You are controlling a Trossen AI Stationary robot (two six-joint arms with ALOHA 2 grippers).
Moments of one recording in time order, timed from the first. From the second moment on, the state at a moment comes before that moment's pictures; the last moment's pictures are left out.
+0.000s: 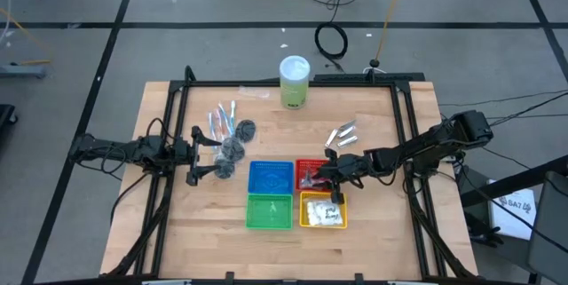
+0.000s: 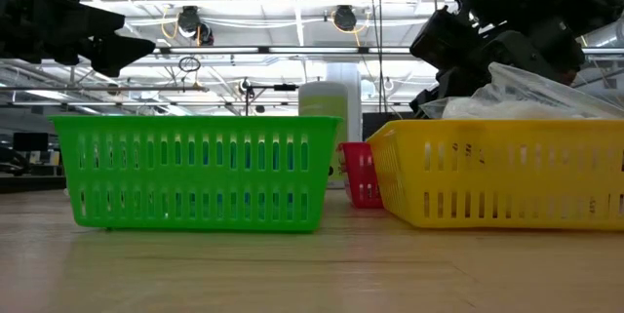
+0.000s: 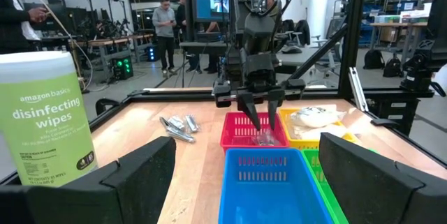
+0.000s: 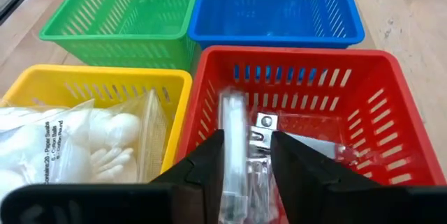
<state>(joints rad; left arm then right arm) -0.14 0.04 0.02 0.08 -0.14 0.05 0.16 1.50 0.50 0.41 0.00 0.13</state>
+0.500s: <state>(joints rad) -0.14 0.04 0.02 0.08 -0.14 0.05 0.15 1.42 0.50 0.41 0.00 0.06</state>
